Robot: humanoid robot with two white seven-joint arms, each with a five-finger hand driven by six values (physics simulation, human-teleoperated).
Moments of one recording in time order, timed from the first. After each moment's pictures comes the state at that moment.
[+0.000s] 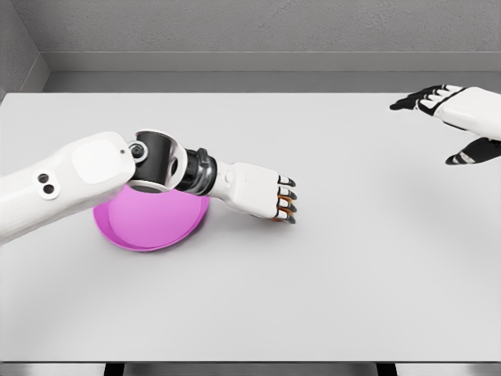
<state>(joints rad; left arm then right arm) -1.14 0.45 -1.37 -1.45 -0.83 -0.61 -0.35 -0.39 -1.01 0.22 -1.74 0.21 -0.32 0.61</state>
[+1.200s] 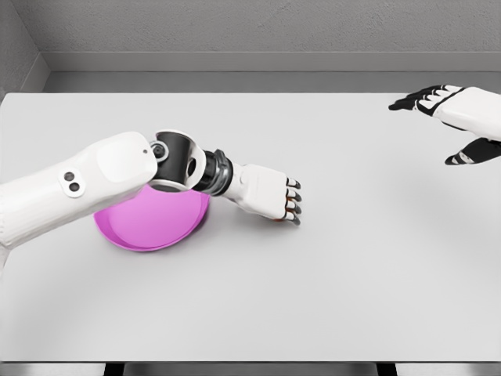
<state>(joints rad) -1.14 0.37 -1.38 -1.38 -0.84 -0.61 -0.40 -0.39 -1.01 0.22 -1.75 0.21 -0.32 0.61</state>
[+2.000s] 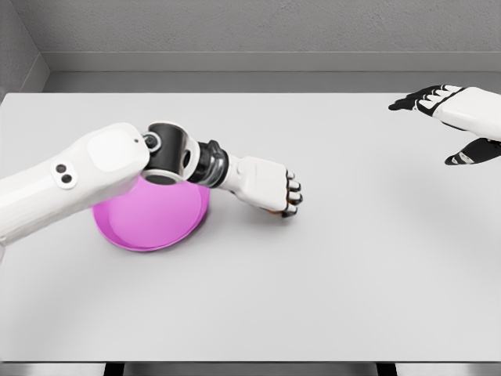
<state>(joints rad) -1.14 0.39 -1.35 -1.36 -0.72 -0.61 -0.39 -0.39 -1.01 0.22 -1.75 0.21 -0.32 0.61</state>
